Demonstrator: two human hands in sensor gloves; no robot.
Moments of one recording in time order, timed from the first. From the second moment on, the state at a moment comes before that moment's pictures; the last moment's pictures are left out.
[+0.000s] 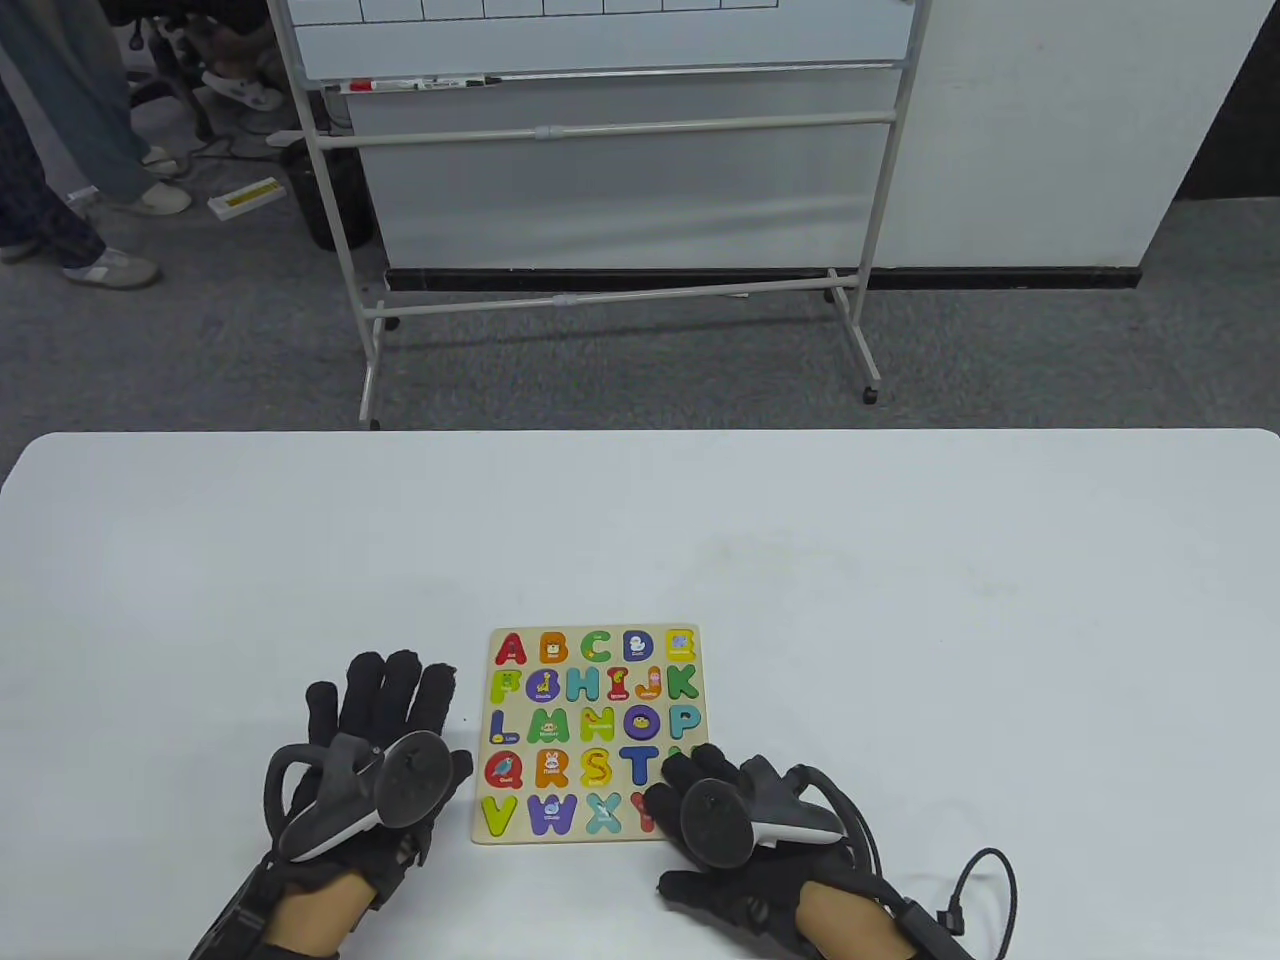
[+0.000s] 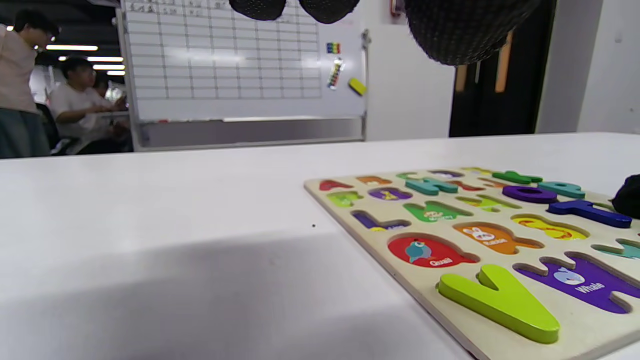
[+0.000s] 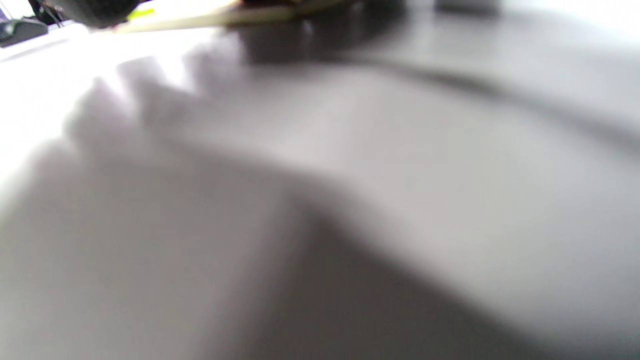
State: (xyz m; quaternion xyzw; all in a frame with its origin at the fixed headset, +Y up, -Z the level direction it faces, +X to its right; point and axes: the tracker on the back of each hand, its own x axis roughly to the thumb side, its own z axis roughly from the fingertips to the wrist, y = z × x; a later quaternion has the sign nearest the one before) left_hand -0.245 -0.712 -0.304 0.01 -0.13 -0.01 0.99; right_hand 0.072 -0.799 -0.302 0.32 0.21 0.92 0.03
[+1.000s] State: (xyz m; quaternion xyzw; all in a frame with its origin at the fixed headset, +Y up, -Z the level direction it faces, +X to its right) left_hand -0.251 -0.721 -0.302 0.02 -0.12 0.02 0.99; right_hand 0.199 -0.726 -0.322 0.06 0.02 0.99 0.13
